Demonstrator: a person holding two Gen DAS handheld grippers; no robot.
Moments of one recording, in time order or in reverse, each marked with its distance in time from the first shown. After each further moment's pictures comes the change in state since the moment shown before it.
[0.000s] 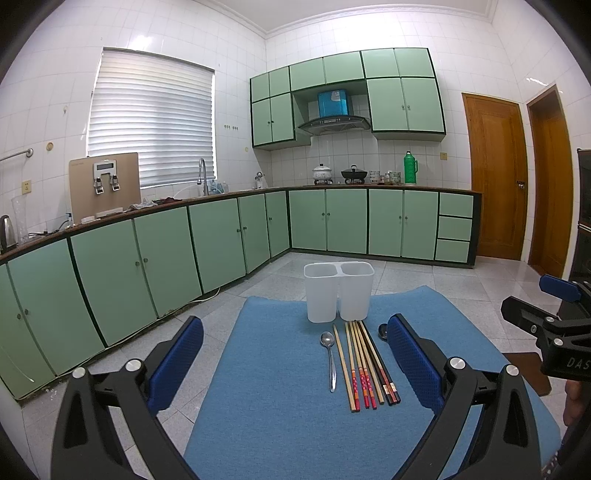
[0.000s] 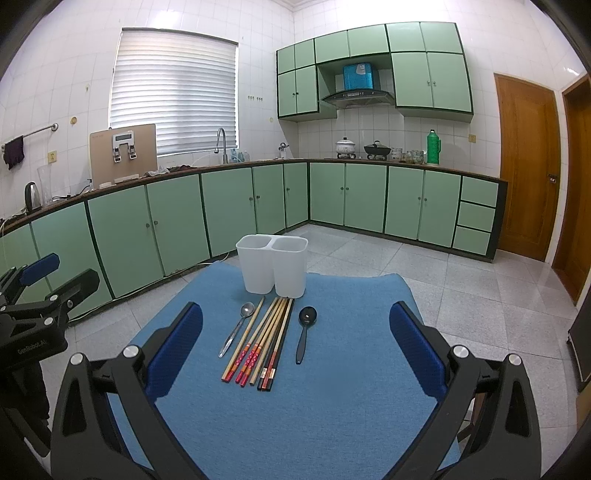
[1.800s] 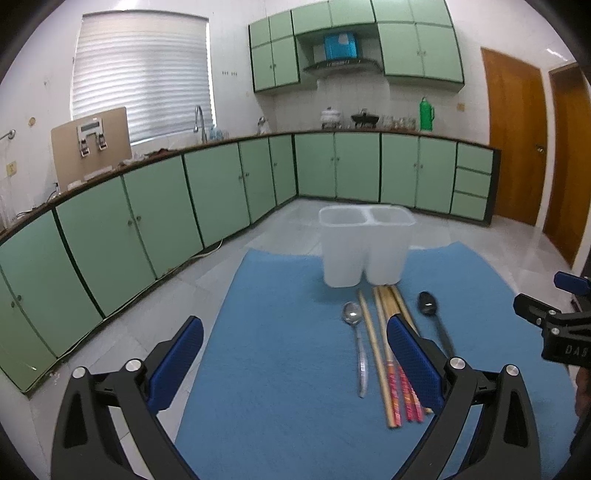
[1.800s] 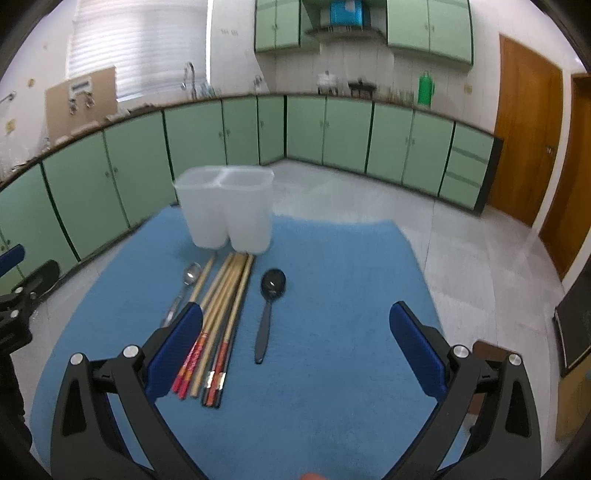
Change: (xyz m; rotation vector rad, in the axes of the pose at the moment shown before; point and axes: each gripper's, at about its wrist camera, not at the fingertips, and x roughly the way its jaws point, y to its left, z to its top) left arm 0.146 0.003 -0.016 0.019 0.242 0.039; right arm 0.163 -0.029 -0.008 0.014 0.302 -0.098
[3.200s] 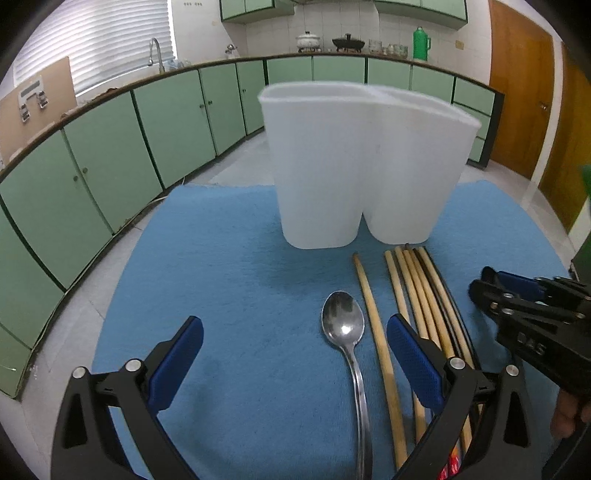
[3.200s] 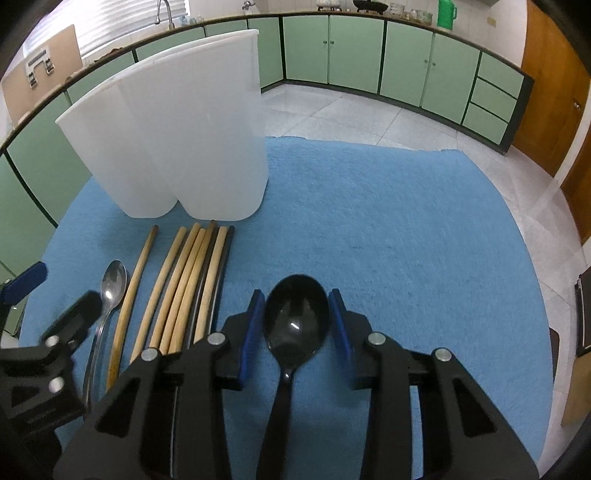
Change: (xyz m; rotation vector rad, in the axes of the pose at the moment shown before) left arm 0.194 -0.042 -0.001 0.037 0.293 -0.093; right arm 0.181 0.018 0.019 0.044 0.292 0.033
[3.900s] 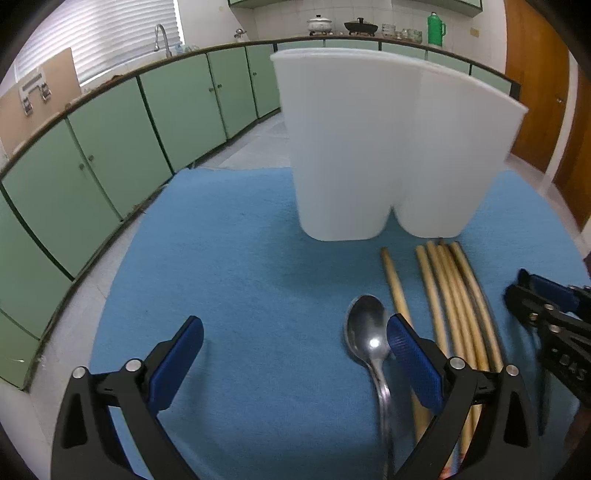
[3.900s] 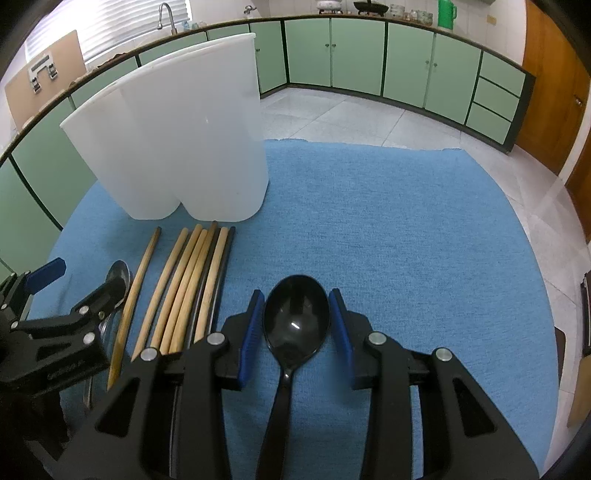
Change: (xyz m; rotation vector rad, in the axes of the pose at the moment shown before) left arm 0.019 0.001 0.003 -0.019 0.059 0.033; right arm -0.001 -0.009 -0.003 0.003 -0.013 0.022
